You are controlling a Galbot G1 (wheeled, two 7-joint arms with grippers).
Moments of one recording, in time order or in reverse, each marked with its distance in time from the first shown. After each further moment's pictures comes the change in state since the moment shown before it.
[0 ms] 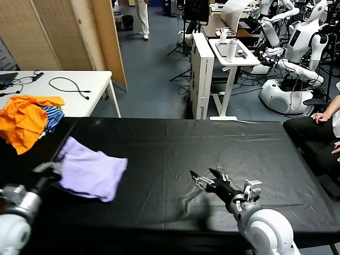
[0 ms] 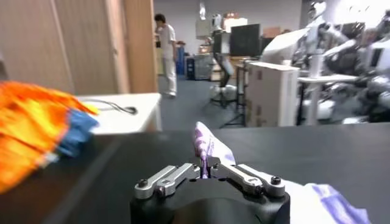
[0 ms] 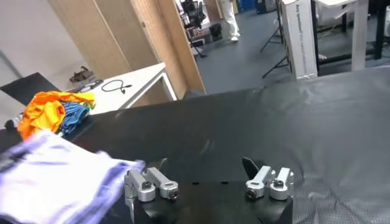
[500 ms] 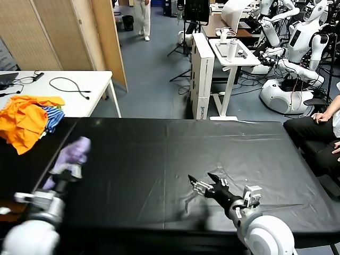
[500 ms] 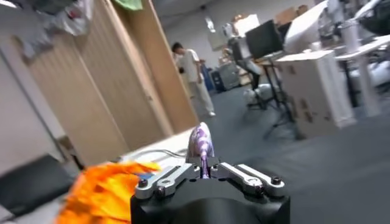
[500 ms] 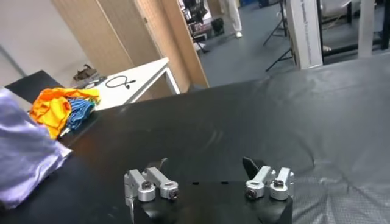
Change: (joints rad) left arm -0.040 -0.205 0.334 -0.097 0.263 0.068 -0.120; right arm -0.051 -0.002 0.008 0.048 -0.013 -0.001 -0.005
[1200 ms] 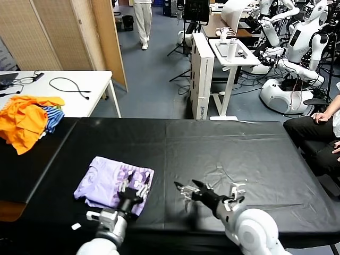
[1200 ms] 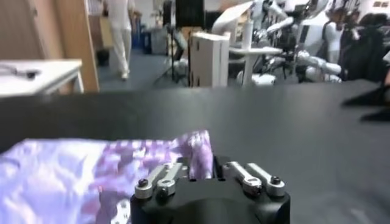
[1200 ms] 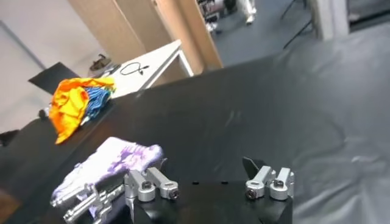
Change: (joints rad) left arm -0.012 -0.198 0.278 -0.010 0.153 -0.114 0.054; right arm 0.123 -0.004 -0.150 -0.140 0.202 -0.041 0.046
